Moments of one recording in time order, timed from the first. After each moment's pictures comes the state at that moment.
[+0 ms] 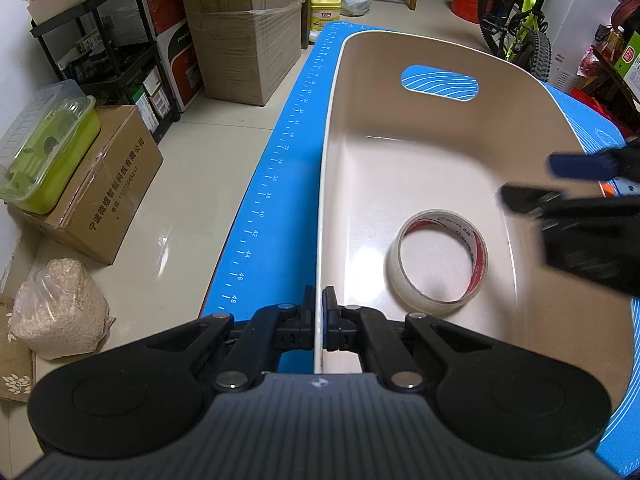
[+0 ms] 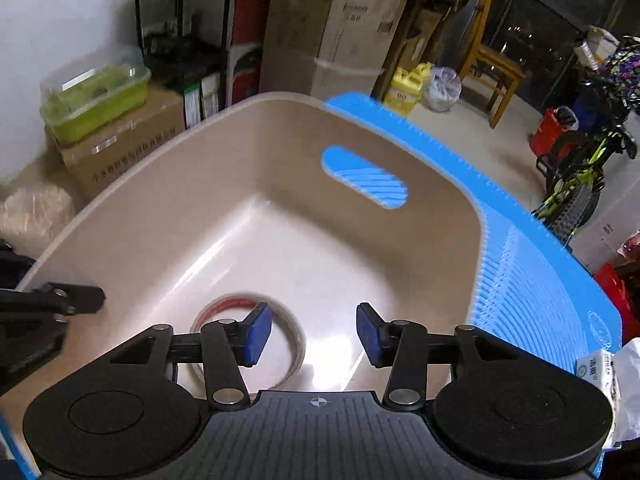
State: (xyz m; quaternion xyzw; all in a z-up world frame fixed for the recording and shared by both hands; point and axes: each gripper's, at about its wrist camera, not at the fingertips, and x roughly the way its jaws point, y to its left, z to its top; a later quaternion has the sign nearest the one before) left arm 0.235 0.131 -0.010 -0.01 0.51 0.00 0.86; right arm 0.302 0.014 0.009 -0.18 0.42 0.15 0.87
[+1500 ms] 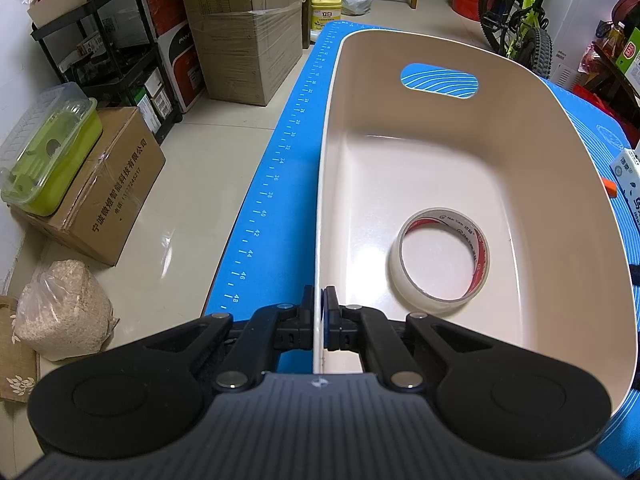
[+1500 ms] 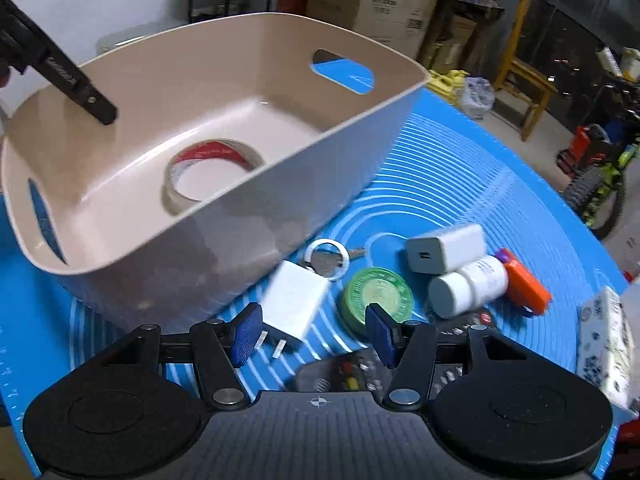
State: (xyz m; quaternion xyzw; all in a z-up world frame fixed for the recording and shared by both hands) left arm 0.233 0.133 -0.010 0.00 0.51 0.00 0.86; right arm 0.230 -0.110 -0.051 -0.21 0.42 0.21 0.86
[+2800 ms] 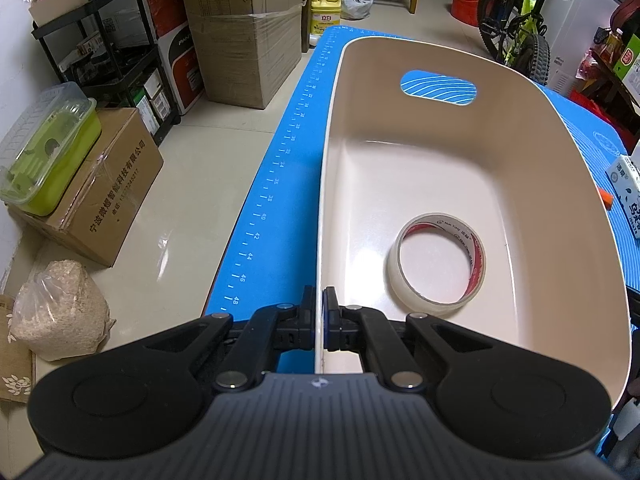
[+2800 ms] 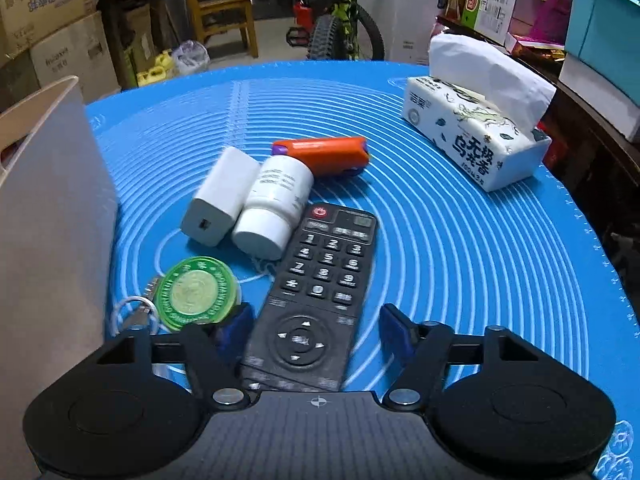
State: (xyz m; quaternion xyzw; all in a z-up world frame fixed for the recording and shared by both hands) left arm 0.231 0.130 -0.010 -0.01 0.51 0.00 0.86; right arm 0.258 -0.156 -0.092 0.08 0.43 -0.16 0.89
